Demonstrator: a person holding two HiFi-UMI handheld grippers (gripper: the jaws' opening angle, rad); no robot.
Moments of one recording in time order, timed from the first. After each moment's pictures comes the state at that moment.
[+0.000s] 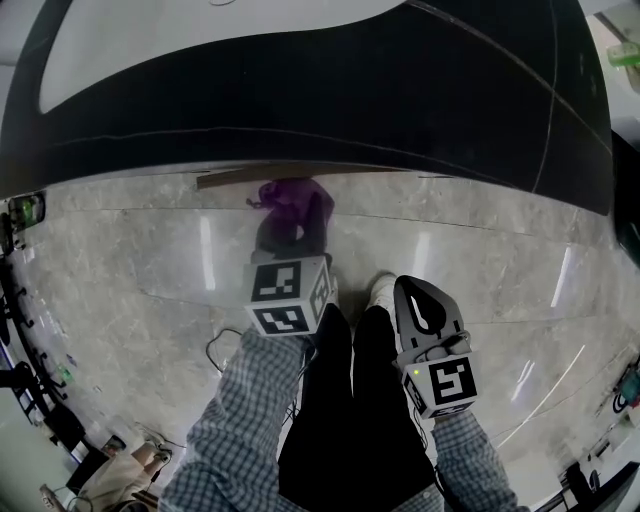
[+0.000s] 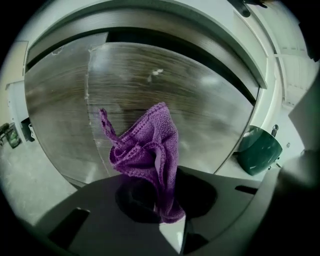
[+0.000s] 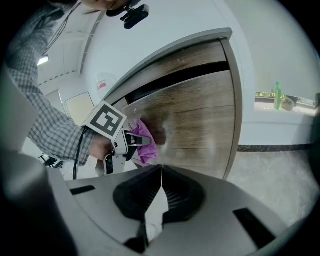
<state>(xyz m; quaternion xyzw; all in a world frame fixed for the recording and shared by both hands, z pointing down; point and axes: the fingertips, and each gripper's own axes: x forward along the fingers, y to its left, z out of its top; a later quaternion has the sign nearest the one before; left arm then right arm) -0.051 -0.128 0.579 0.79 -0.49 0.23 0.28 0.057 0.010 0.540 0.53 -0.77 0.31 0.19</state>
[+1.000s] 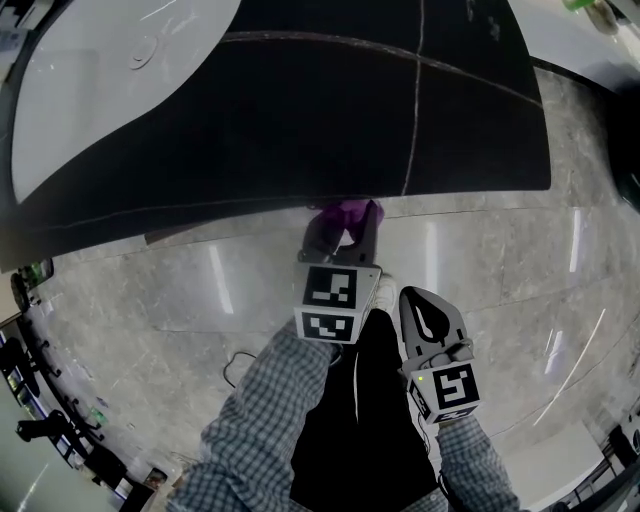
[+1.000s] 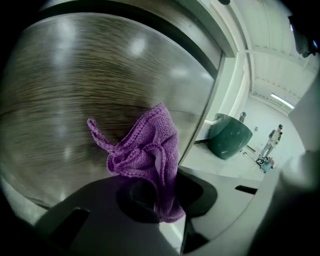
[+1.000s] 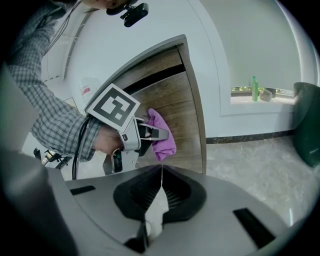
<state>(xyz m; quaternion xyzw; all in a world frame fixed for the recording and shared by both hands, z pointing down) 0.122 -0.096 0.576 0.87 -0.32 0.26 0.25 0.132 0.043 0.553 0.59 -0.72 0.34 0.17</state>
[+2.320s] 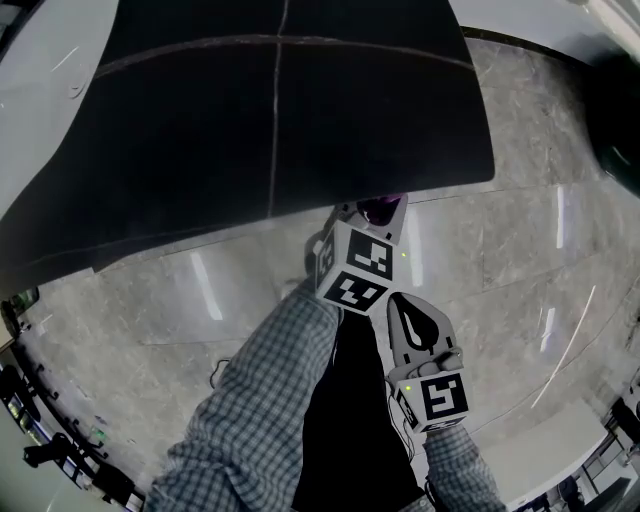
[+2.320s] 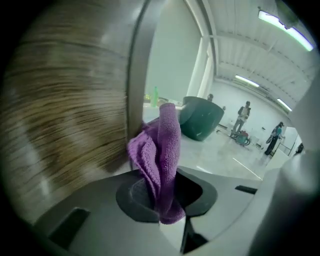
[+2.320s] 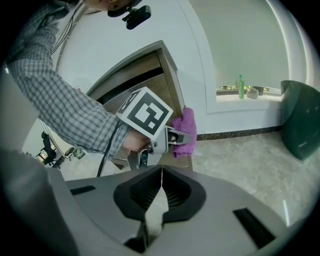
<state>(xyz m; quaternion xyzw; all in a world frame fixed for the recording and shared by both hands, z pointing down) 0.258 -0.058 0.617 0.93 -0.15 0.30 0.17 0.181 0.070 0.563 0.62 -0.69 0.34 0.18</state>
